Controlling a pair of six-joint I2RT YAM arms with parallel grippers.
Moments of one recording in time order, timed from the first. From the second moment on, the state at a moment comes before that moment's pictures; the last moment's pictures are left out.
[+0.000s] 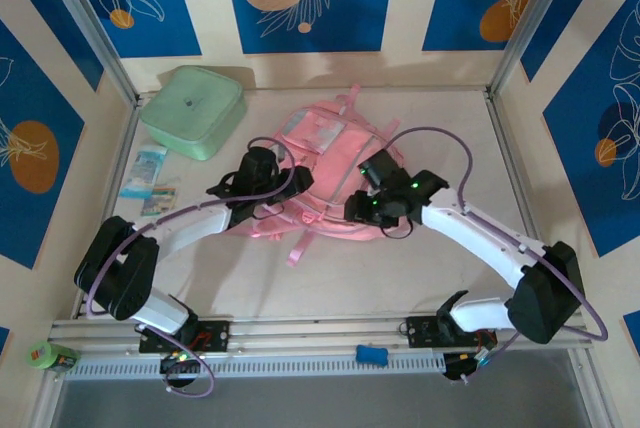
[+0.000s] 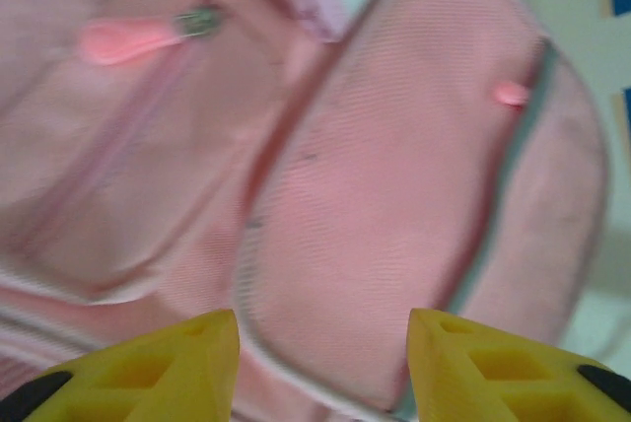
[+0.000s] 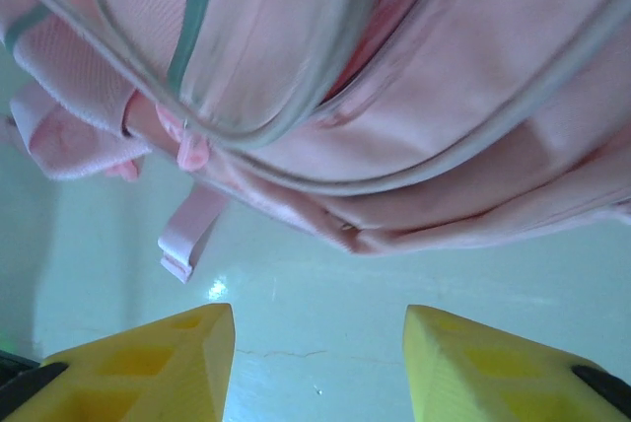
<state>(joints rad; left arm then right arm) -0.60 1.50 0.85 0.04 0.21 -0.91 0.70 1.32 1.05 -0.86 -0.07 0.78</state>
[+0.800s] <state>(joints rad) -0.61 1.49 0.71 0.07 0.05 -1.03 0.92 1.85 1.39 -0.88 0.26 1.08</state>
